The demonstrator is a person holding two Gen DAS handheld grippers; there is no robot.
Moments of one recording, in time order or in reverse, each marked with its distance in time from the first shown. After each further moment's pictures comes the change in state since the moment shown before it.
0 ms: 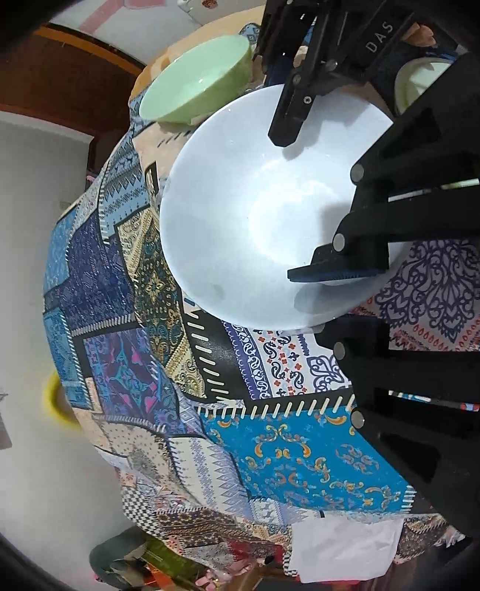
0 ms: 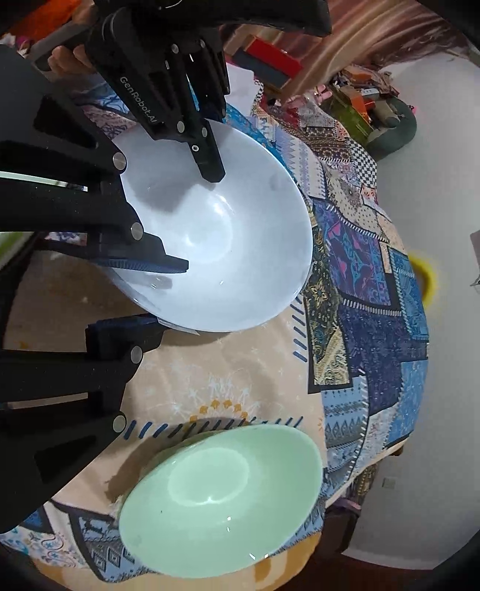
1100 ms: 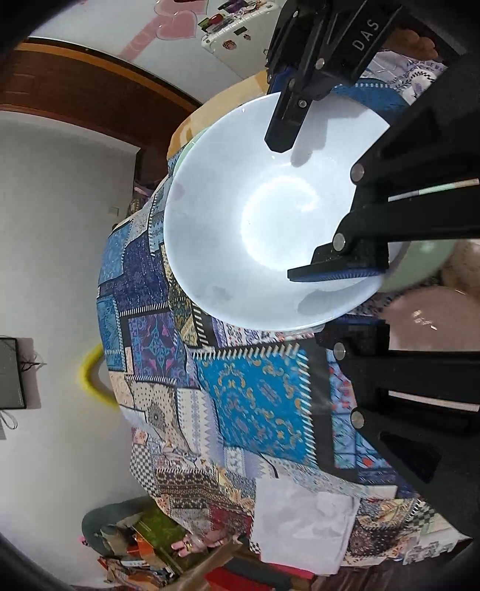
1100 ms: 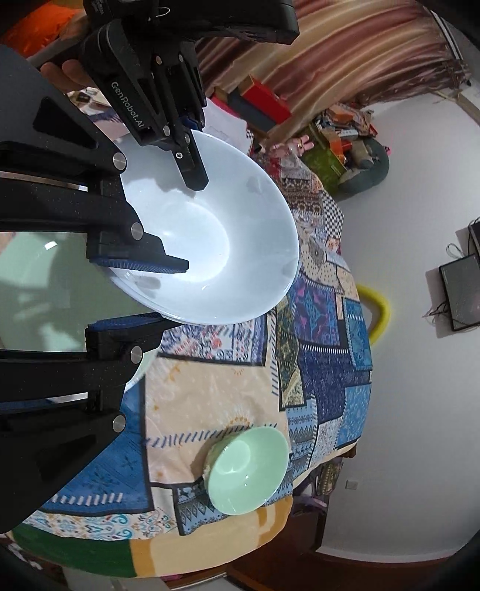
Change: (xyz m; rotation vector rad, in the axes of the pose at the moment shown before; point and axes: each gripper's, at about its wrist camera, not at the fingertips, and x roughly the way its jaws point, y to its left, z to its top) left arm -0.173 0.014 -0.099 -0.095 -0.165 -0.035; right arm -0.112 0.083 -0.051 -0.054 -0.152 0.053
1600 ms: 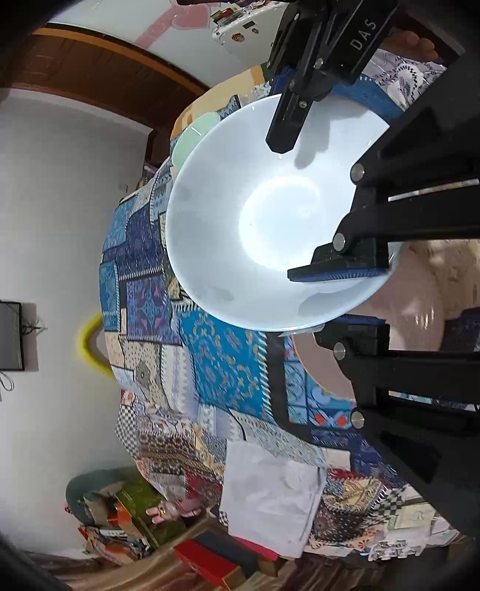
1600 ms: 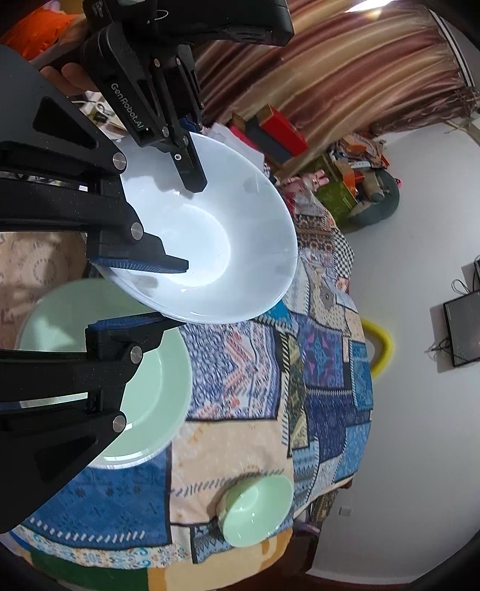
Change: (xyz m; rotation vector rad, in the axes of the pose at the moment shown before) left arm -0.050 0.042 -0.052 -0.079 -0.019 0.063; right arm 0.008 0.051 -0.025 -0.051 0.019 0.087
